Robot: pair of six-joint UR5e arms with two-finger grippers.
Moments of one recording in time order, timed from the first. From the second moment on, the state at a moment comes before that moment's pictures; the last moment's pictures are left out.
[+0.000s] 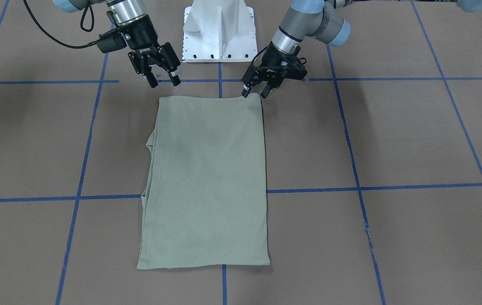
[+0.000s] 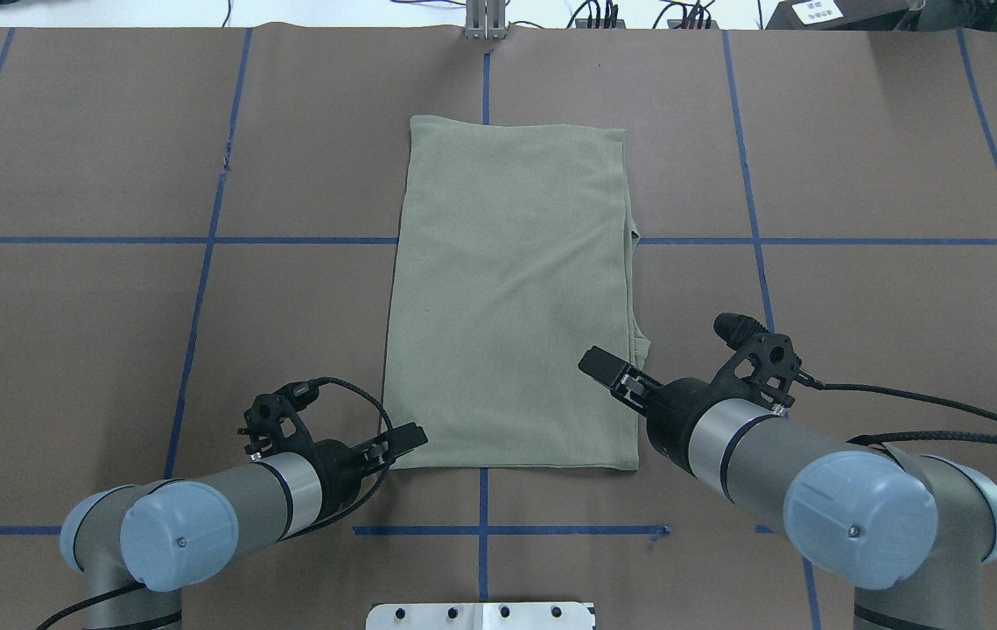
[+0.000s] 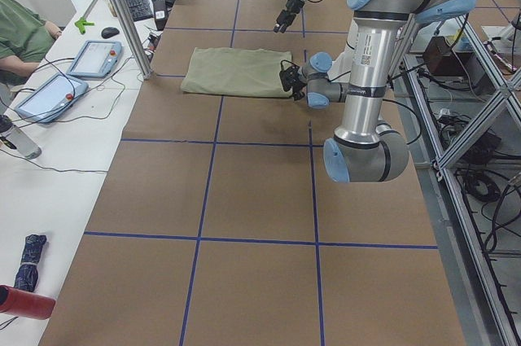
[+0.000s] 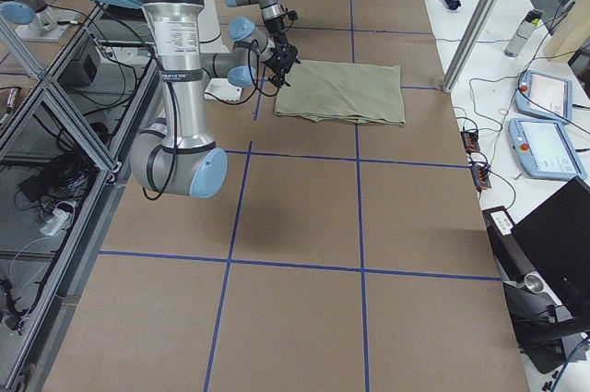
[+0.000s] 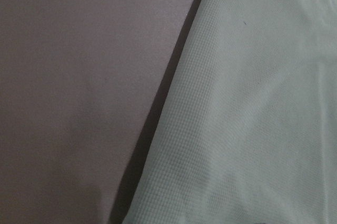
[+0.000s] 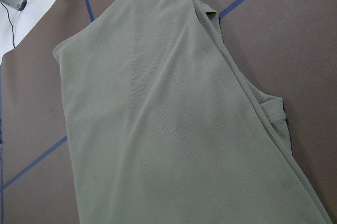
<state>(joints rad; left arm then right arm) -0.18 -1.85 -1.80 -2.35 -1.37 -1.85 0.23 -1.41 2.14 -1.12 1.25 1.91</state>
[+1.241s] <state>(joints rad) -0.17 -1.87 -1.77 -2.35 -1.37 -1.85 0.23 -1.41 2.14 -1.12 1.25 1.91</state>
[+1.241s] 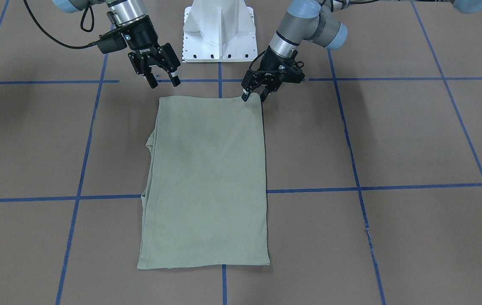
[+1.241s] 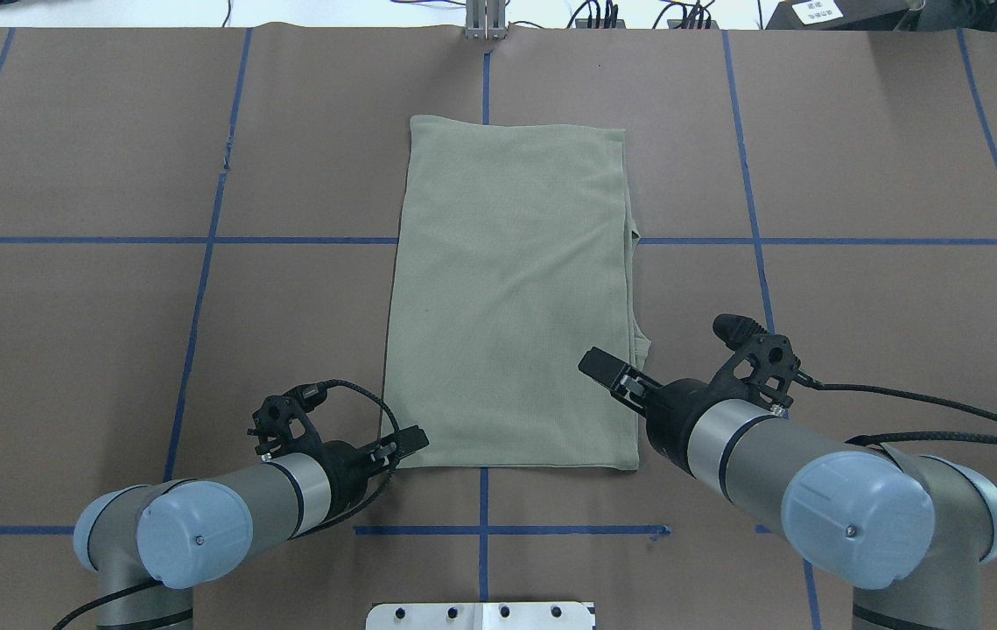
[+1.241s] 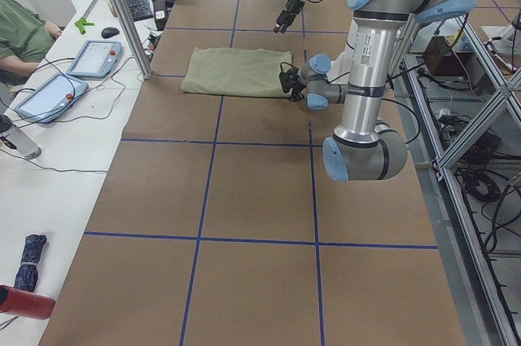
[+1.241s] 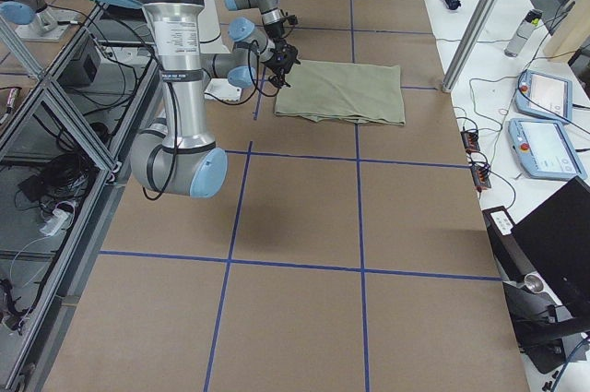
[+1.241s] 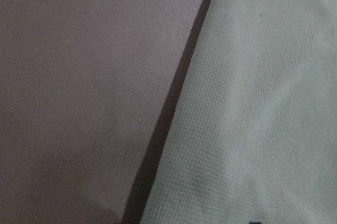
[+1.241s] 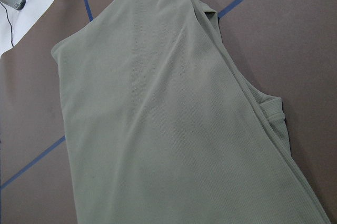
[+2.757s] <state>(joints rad) -0.18 -1.88 -1.79 -2.35 -1.37 -1.84 0.16 -1.24 1.95 -1.39 1.22 2.14</state>
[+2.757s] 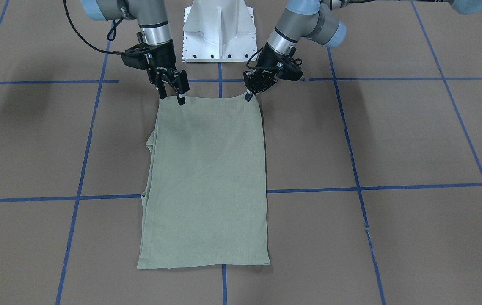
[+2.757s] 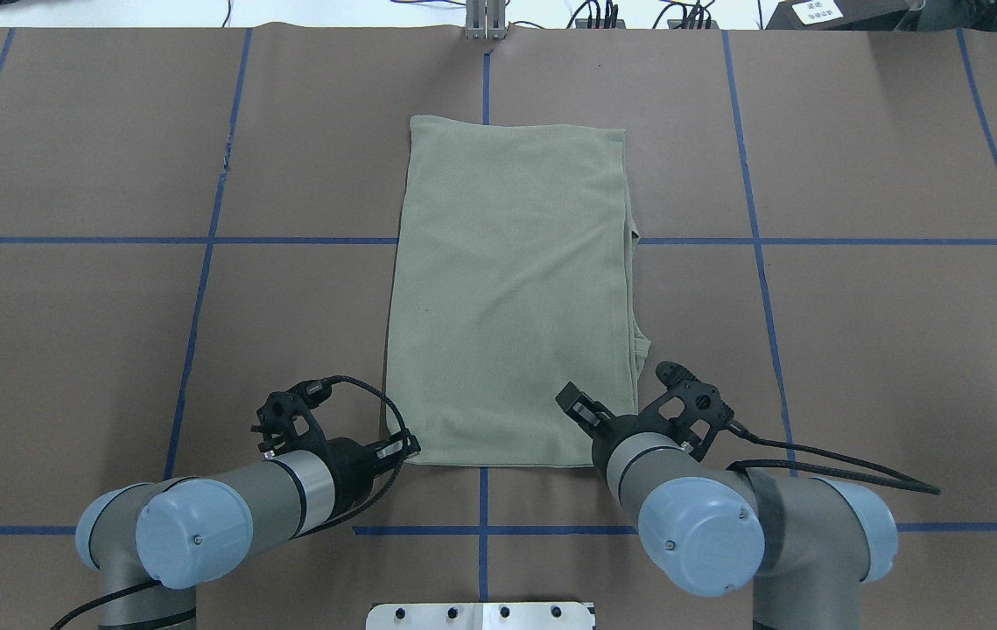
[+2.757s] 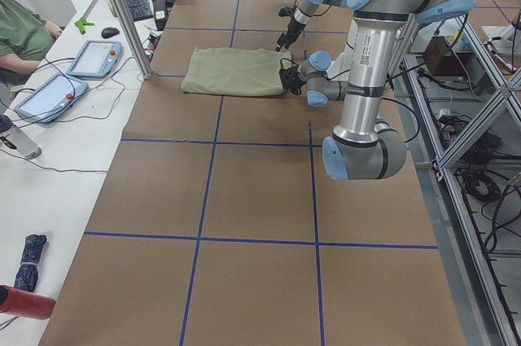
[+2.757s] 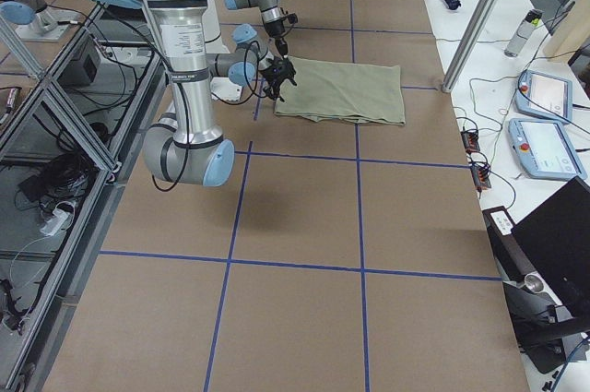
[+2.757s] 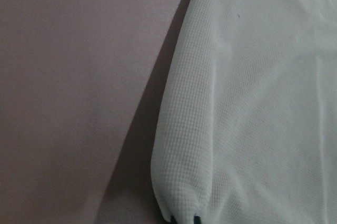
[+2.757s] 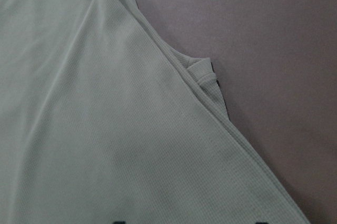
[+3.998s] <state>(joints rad) -0.18 -1.88 -1.79 -2.35 -1.37 -1.83 0.13 -1.19 1.89 -1.46 1.21 2.17</state>
